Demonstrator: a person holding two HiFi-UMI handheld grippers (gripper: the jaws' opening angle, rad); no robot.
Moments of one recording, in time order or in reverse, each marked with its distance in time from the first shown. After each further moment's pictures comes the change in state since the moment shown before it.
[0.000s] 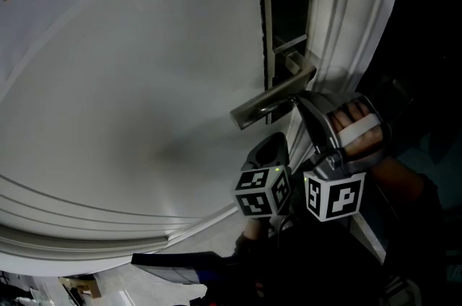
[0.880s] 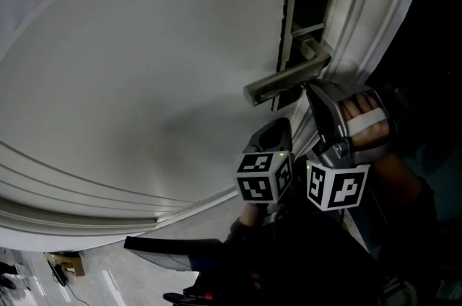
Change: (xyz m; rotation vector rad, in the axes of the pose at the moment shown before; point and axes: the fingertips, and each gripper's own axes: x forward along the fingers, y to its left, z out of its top) left arm -0.001 -0.004 0.010 0.006 -0.025 -0.003; right arm 0.001 -0.001 0.000 0.000 -0.001 -0.001
